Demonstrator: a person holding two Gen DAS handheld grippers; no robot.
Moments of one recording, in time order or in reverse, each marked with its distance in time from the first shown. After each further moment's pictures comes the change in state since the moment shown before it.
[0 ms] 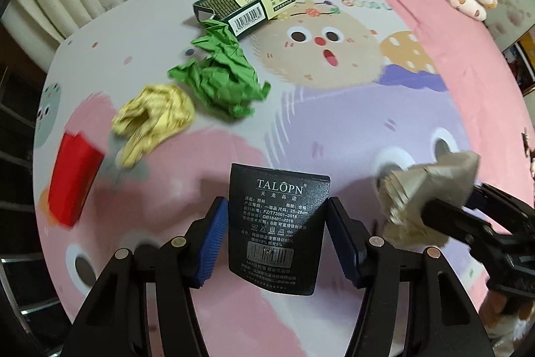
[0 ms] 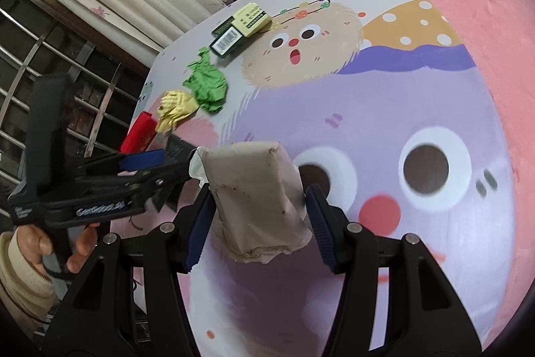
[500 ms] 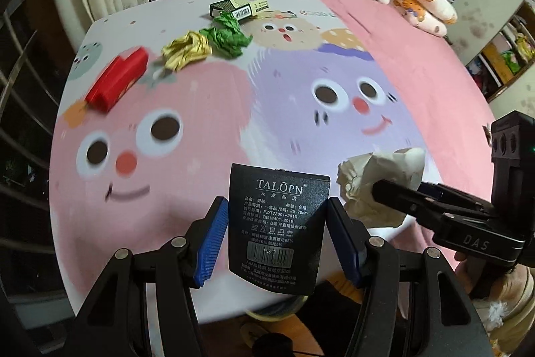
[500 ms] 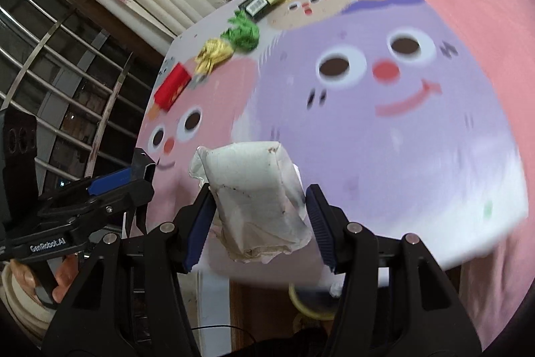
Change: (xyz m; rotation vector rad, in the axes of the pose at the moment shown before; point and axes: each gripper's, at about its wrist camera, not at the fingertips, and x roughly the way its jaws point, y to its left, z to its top) left arm -0.115 0.006 -0.203 0.003 -0.156 -0.123; right arm -0.065 0.065 -0.164 0.056 -0.054 -0.051
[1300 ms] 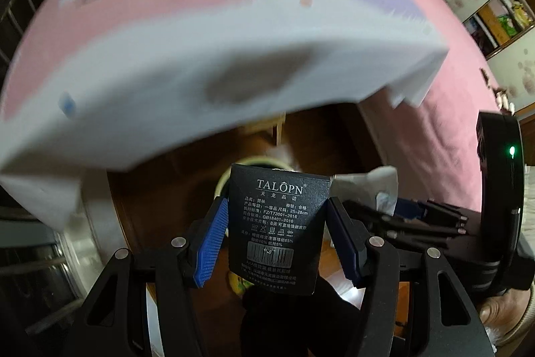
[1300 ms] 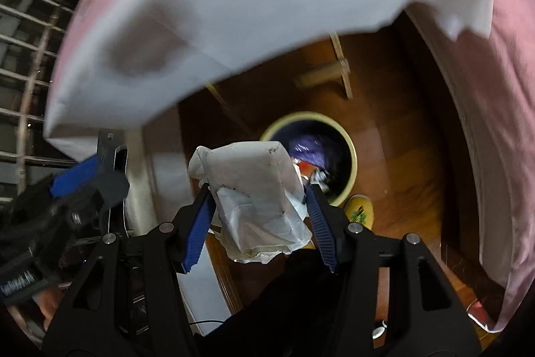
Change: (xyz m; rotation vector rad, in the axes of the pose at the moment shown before) left arm 0.070 -0.014 -0.256 0.029 0.218 -0.026; right arm 0.078 -0.056 -0.252 0.175 0.272 -0.222
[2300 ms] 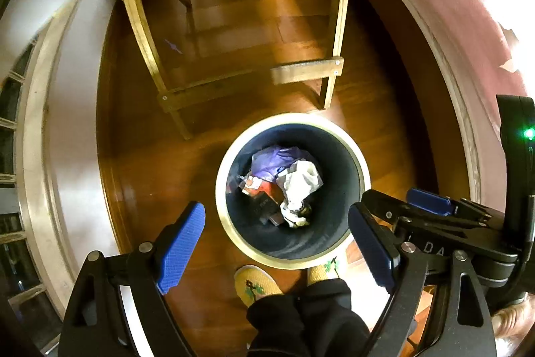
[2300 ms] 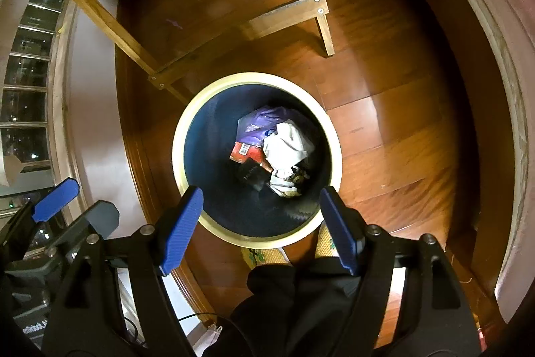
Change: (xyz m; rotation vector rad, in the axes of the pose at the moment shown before) left arm 0.227 0.032 -0.030 -0.111 0.101 0.158; right arm 0.183 -0.089 0.019 0.016 0.133 -0.061
